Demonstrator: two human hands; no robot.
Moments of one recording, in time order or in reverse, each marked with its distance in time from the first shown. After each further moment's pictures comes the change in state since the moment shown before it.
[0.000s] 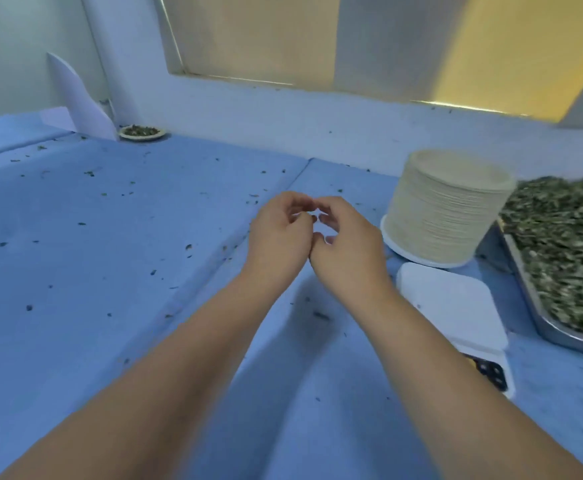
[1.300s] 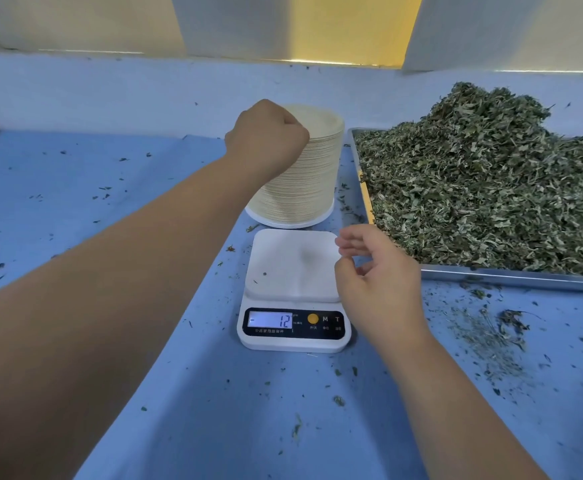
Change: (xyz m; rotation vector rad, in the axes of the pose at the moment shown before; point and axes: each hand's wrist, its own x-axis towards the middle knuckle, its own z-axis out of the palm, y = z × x) left_hand 0.049 0.070 0.208 0.571 -0.312 0.175; right_hand -0.085 0.117 -0.186 -0.132 0.314 0.121
